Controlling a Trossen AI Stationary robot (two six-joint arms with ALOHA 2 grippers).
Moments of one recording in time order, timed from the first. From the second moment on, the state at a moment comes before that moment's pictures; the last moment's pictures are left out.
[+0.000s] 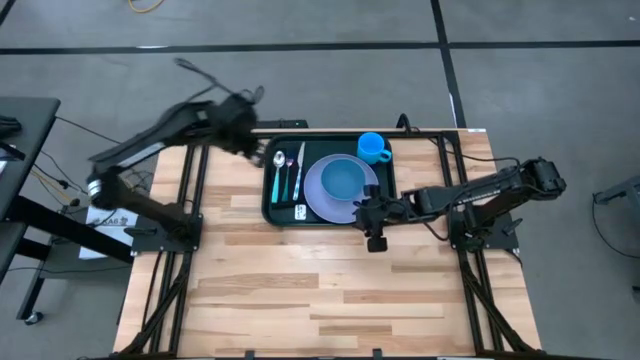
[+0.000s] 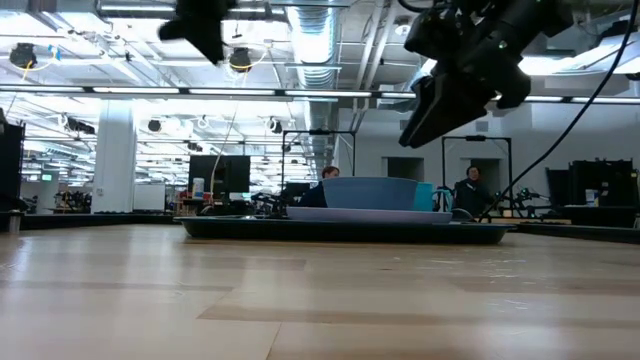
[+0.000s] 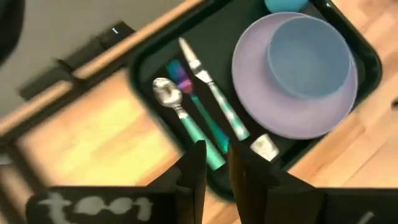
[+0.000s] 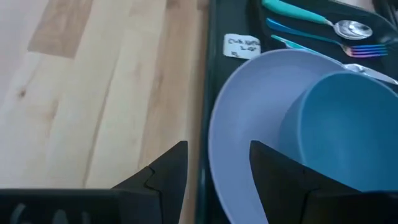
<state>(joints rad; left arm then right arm) 0.47 1.36 1.59 -1.25 -0.13 -0.44 0.11 1.39 0.84 -0.30 0.19 -0.18</state>
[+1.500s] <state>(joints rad) 0.60 0.00 0.12 -0.14 0.40 -0.19 0.26 0.24 0.24 -0.04 0.24 0.11</state>
